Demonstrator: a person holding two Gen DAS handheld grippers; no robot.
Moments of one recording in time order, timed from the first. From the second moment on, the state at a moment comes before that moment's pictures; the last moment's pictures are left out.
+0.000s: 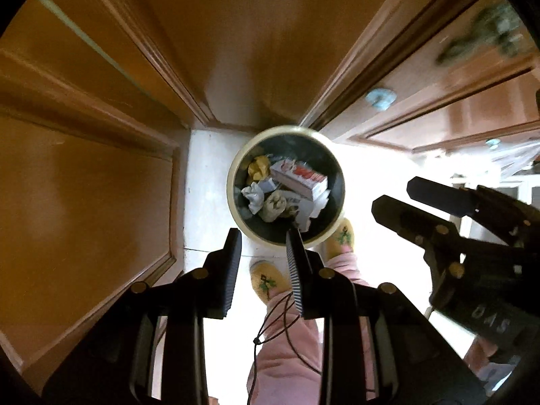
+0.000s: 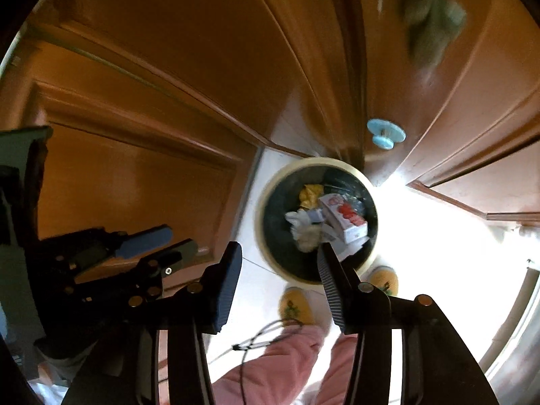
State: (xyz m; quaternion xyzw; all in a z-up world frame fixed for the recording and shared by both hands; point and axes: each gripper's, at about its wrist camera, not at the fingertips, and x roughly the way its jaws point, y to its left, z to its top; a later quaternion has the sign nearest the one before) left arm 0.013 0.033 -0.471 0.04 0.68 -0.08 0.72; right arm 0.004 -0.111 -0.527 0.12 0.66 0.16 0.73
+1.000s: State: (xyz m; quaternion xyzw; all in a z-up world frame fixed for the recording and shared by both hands) left arm -0.032 0.041 -0.054 0.02 0.45 -0.15 0.88; right arm -0.062 -0.112 -0.092 0.04 0.43 0.12 0.89
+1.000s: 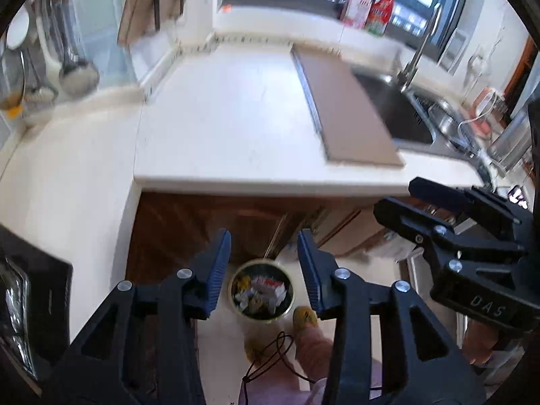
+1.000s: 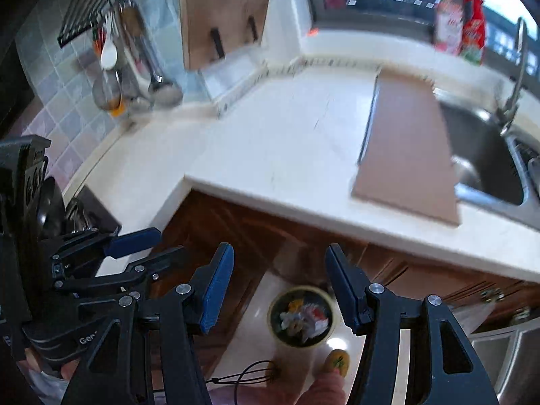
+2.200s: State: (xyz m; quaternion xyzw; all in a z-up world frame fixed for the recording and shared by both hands) left arm -0.007 0.015 0.058 0.01 0.39 -0.12 0.91; right arm -0.069 -0.152 0.088 0.06 0.35 0.02 0.93
